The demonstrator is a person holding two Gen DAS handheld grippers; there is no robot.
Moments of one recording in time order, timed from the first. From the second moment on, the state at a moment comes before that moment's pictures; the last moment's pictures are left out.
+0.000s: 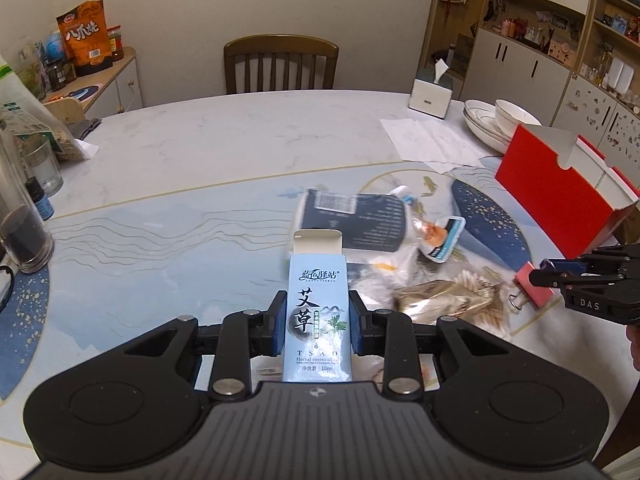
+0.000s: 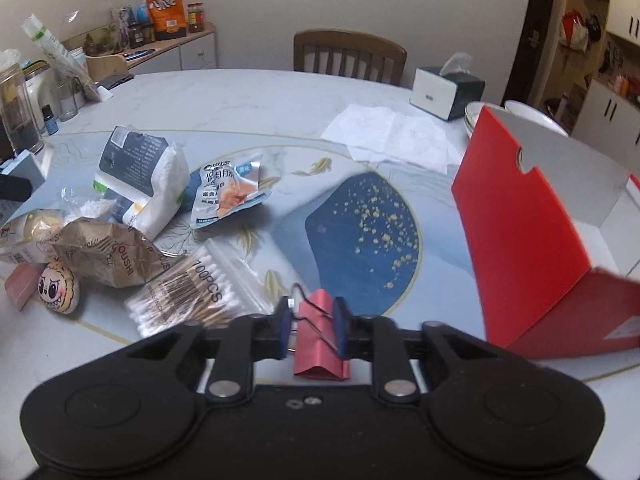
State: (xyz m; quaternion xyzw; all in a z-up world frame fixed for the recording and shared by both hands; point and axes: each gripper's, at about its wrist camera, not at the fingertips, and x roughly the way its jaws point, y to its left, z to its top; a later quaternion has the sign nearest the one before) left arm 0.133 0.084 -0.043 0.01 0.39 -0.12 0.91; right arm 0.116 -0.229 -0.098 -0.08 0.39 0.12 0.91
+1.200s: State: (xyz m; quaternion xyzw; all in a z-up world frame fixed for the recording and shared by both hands) left arm 0.167 -0.132 0.014 0.06 0.34 -0.25 0.91; right arm 0.149 -0.398 0.010 0.02 0.31 0.12 0.94
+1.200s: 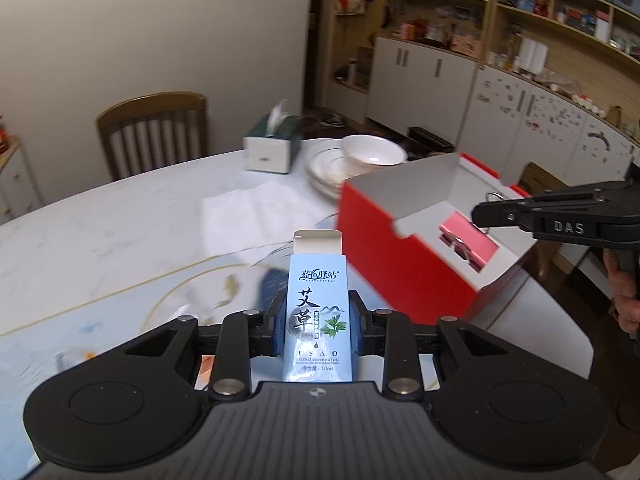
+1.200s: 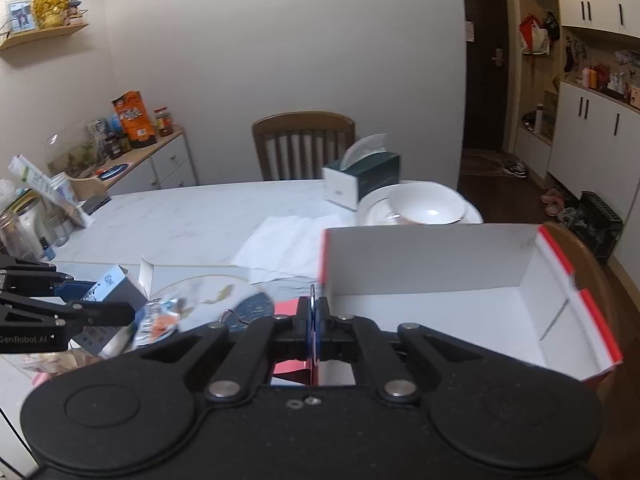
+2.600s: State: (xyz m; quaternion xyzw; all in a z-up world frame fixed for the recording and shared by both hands) left arm 0.290 -0.381 -0.056 0.23 0.40 -0.34 0.82; right arm 0.216 -0.528 -0.070 -0.01 0.39 0.02 0.92
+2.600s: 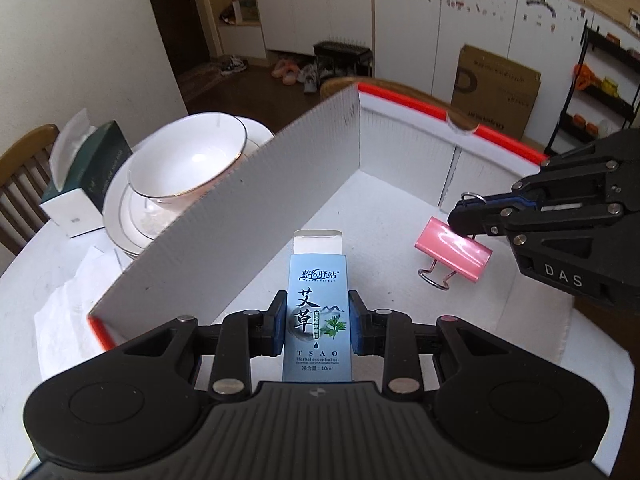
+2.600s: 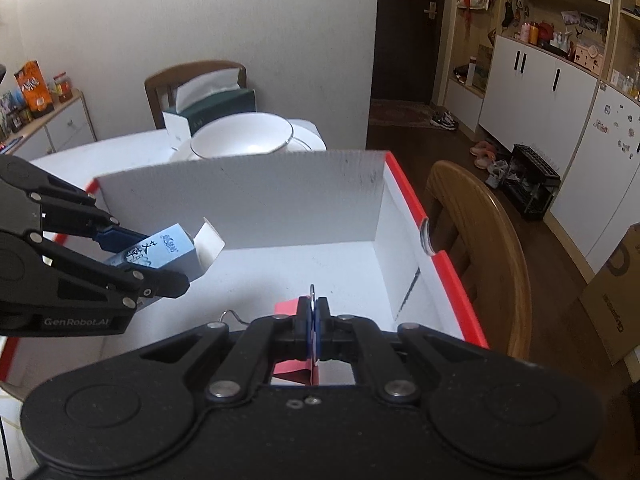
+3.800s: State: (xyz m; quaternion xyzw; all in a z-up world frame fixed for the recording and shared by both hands) left arm 0.306 -0.406 -0.101 0.31 0.53 -0.32 0.72; right arm 0.245 -0.514 -0.089 -0.03 0.47 0.06 0.88
